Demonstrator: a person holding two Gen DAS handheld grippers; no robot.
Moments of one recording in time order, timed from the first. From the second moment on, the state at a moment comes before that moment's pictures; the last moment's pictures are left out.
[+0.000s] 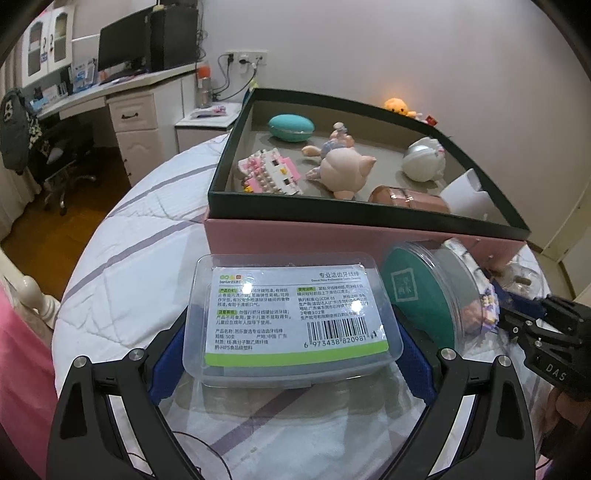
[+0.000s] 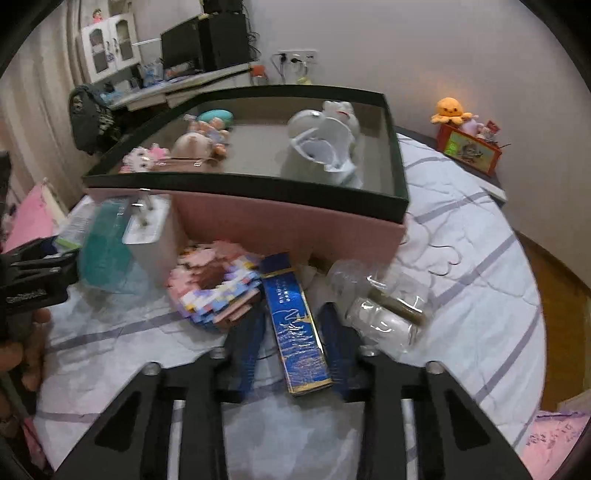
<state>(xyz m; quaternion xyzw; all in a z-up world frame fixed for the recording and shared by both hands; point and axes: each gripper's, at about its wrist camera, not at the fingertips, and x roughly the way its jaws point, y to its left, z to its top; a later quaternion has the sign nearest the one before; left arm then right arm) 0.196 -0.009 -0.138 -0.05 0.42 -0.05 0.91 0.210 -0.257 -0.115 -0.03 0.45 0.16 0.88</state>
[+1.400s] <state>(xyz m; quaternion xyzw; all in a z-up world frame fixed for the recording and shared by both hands) 0.167 -0.013 -0.018 -0.02 0.28 -0.08 0.96 0.189 -0.244 0.007 0.04 0.31 0.19 0.93</state>
